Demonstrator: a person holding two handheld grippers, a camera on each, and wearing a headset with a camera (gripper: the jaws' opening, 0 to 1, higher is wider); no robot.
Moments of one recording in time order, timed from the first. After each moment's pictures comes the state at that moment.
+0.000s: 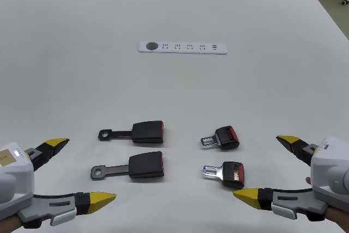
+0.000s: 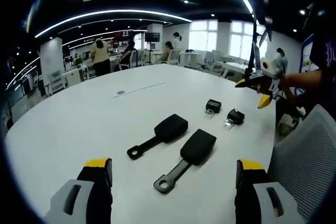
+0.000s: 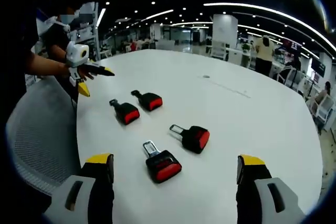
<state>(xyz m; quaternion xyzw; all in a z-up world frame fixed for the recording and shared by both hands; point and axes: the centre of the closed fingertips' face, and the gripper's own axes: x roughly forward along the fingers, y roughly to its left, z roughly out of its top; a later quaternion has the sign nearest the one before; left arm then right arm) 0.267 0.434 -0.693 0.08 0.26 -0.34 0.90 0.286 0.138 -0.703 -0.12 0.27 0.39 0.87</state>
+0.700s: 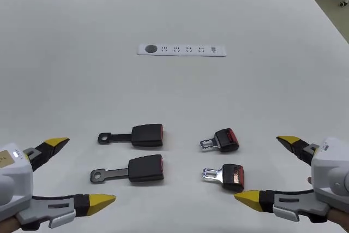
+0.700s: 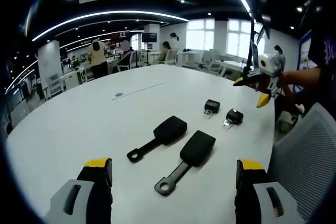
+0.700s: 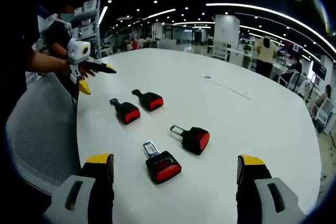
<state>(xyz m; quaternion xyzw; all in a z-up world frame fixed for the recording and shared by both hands) 0.269 0.431 -0.692 0.08 0.26 -0.34 0.90 0.286 0.137 -0.704 -0.12 0.27 0.39 0.87</state>
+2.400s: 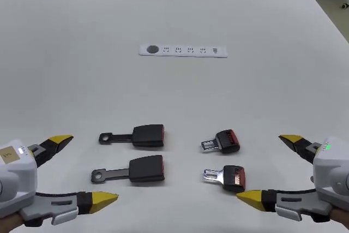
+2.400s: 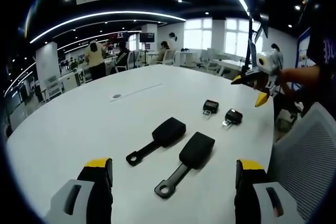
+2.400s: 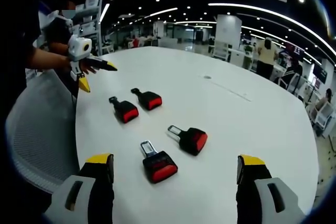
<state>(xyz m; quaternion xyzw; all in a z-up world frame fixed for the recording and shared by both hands) 0.271 0.425 -0.689 0.09 0.26 -0.35 0.90 0.290 0.134 -0.703 -0.14 0.27 0.39 0.87</state>
